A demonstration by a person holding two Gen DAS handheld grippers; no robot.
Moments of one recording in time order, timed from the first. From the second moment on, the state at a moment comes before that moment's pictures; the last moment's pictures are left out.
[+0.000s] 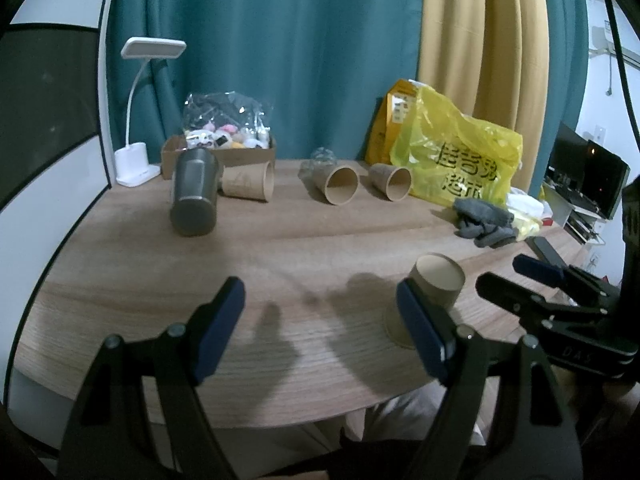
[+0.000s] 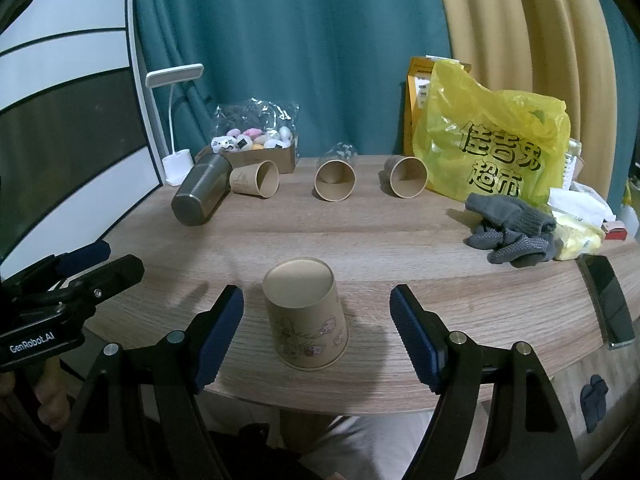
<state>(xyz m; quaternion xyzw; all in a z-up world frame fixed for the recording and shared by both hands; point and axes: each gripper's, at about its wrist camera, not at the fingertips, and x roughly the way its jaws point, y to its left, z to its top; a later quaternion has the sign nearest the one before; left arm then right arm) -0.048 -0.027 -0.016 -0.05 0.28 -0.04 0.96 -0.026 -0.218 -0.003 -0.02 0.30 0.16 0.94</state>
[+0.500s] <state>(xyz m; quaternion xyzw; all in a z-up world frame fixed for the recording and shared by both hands) -0.048 -0.028 -0.016 -0.05 0.28 -0.04 0.96 -0.026 -0.217 -0.003 -0.02 0.30 0.16 0.94</state>
